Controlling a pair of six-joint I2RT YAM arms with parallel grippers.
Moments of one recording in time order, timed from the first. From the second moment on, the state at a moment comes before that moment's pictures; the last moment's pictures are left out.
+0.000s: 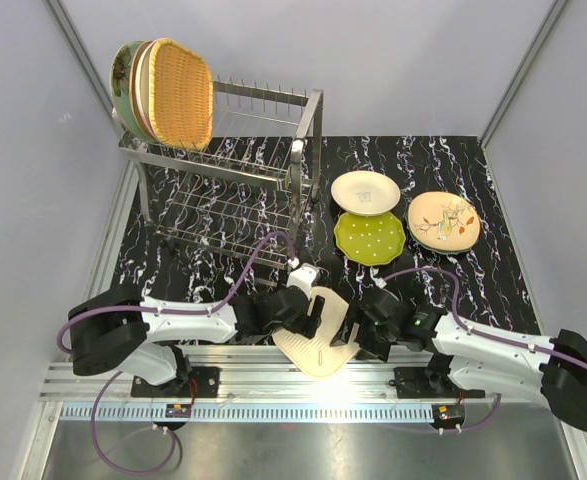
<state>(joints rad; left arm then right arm) -1.21 1.41 0.61 0.03 -0.29 -0.60 0.95 0.96 0.35 -0.40 -0.12 1.31</state>
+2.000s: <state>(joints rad) -1.17 1.34 0.62 0.05 -0.24 -0.63 1.14 0.74 0.30 -0.27 0.40 1.43</state>
